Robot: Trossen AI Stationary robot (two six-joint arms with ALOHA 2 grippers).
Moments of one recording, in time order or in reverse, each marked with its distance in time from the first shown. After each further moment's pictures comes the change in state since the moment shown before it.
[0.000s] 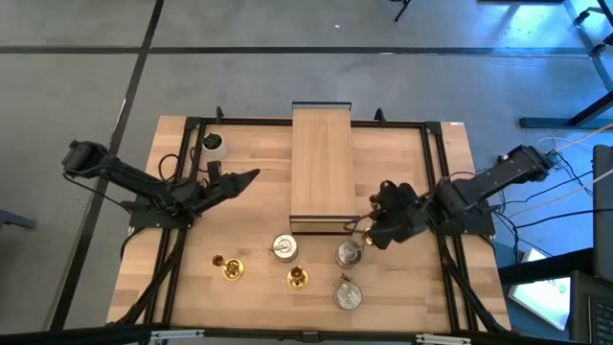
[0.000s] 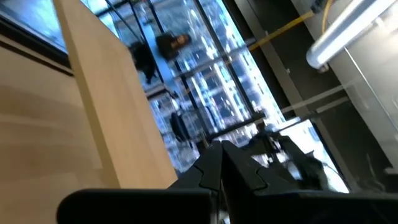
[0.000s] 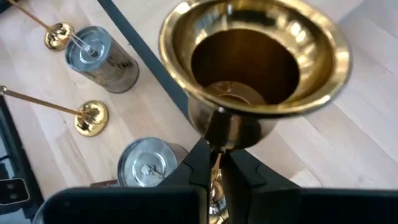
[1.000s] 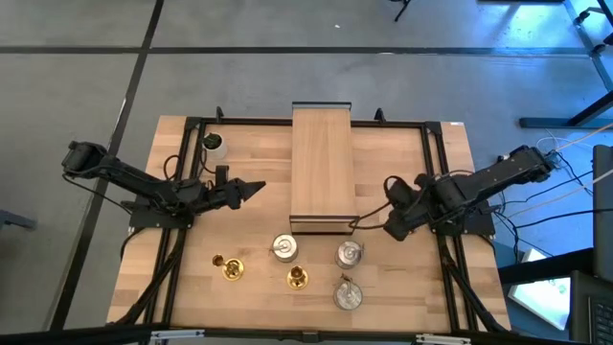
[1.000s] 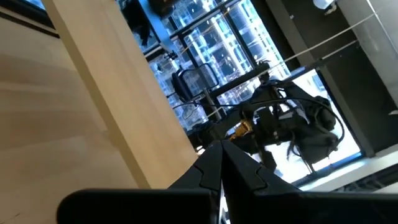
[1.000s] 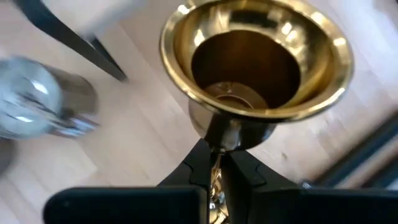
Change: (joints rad) left arm 0.011 0.000 0.000 -0.115 0.172 0.013; right arm -0.043 -0.022 0.000 -0.372 -0.085 -0.007
